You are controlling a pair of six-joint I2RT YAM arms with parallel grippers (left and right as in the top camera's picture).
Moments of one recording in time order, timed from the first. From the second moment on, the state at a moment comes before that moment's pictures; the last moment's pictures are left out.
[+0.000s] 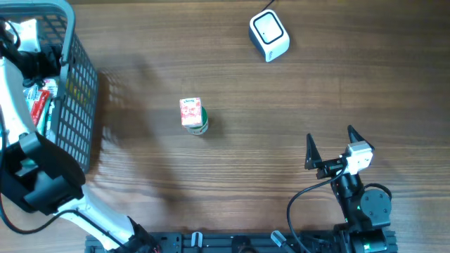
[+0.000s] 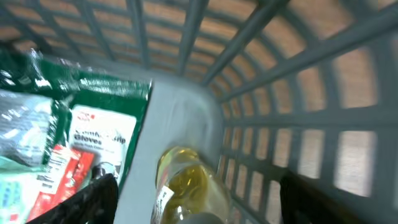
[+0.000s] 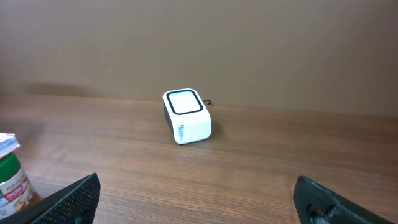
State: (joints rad) left arm 0.52 2.00 1.85 -0.98 0.28 0.23; right arm 0.14 0.01 0.01 0.00 -0.07 0.01
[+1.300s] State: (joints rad) left arm 0.35 1.40 2.03 -0.91 0.16 -0.11; right arm 0.14 0.01 0.01 0.00 -0.07 0.01
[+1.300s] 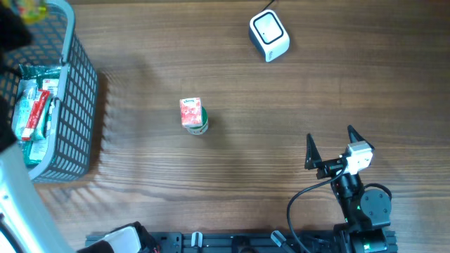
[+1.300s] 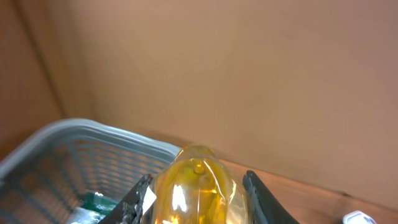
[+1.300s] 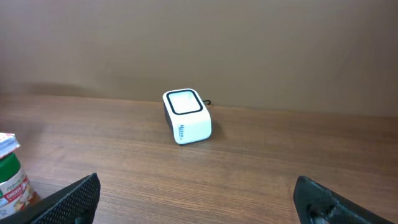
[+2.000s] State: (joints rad) left arm -0.65 1.71 2.02 -1.29 -0.06 -0.41; right arm 0.14 0.01 0.01 0.00 -0.07 0.01
